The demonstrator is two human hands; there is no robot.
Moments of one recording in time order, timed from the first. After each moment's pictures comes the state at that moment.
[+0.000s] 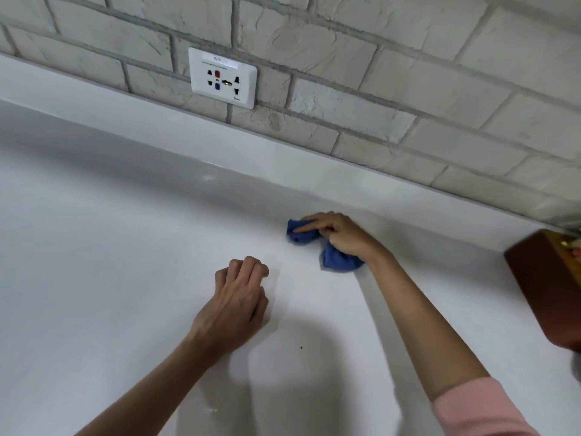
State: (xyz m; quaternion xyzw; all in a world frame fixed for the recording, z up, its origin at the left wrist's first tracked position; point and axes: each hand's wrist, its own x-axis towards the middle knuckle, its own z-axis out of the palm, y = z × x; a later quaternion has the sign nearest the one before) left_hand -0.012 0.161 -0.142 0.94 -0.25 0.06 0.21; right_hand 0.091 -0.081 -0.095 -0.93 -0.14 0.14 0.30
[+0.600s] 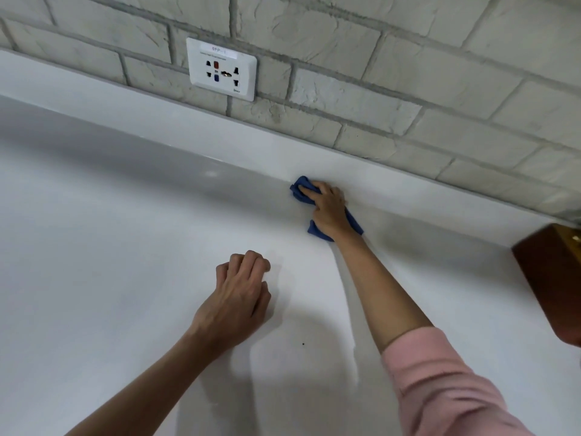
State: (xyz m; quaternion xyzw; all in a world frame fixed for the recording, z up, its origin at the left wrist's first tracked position) left_hand -0.011 0.160 -0.145 0.94 -0.25 0.07 0.21; right_hand 0.142 -0.064 -0.136 -0.99 -0.03 -0.05 0.15
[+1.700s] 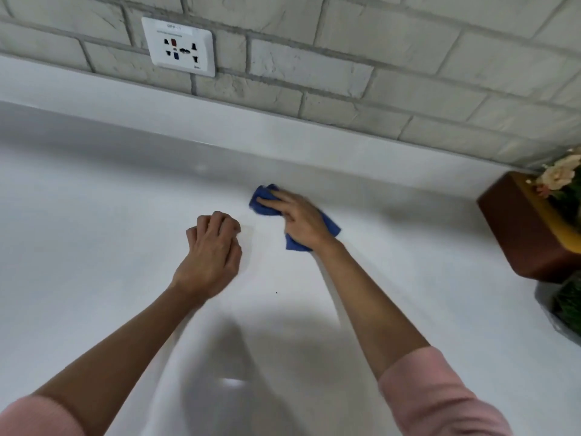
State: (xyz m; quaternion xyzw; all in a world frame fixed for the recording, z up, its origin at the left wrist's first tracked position) left_hand -0.012 0.156 -0.148 0.93 -0.22 0.14 0.24; right_hand 0.034 -0.049 -0.127 -0.96 -0.13 -0.02 0.24
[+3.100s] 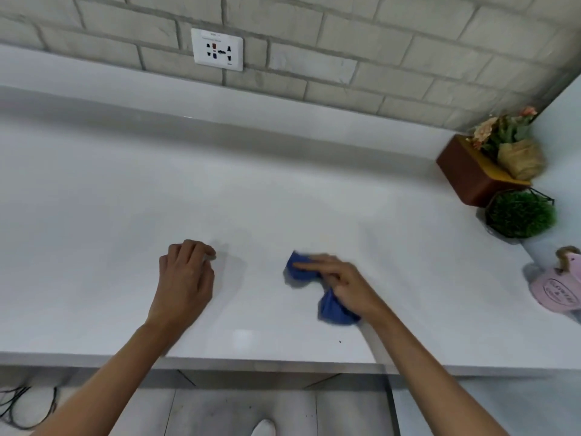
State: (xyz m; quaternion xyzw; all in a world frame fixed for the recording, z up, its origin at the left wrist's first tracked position) left_hand -0.184 0.318 -0.139 0.93 -0.20 0.13 0.29; right_hand -0.257 0.034 -0.116 -0.89 -0.06 0.01 0.44
